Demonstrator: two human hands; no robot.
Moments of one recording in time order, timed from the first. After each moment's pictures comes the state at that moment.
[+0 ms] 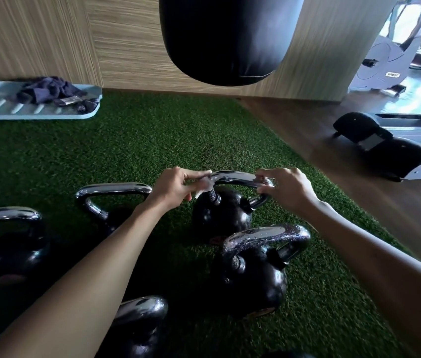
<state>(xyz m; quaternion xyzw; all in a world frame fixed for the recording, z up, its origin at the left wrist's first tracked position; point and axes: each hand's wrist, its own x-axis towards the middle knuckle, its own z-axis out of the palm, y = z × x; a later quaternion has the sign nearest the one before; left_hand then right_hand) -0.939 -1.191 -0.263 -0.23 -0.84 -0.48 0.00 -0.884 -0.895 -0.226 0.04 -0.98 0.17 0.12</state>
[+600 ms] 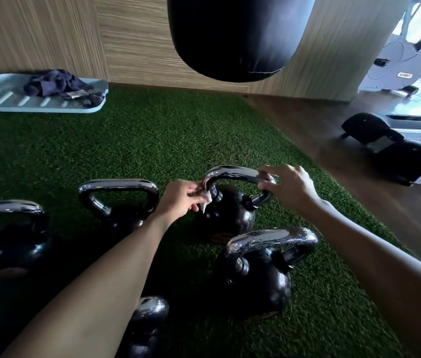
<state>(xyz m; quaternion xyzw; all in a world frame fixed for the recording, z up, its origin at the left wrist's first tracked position) -0.948 -1.183 -0.314 -0.16 -0.86 -0.48 -0.05 -0.897 -0.906 -0.226 0.02 -0.98 0.19 0.11</state>
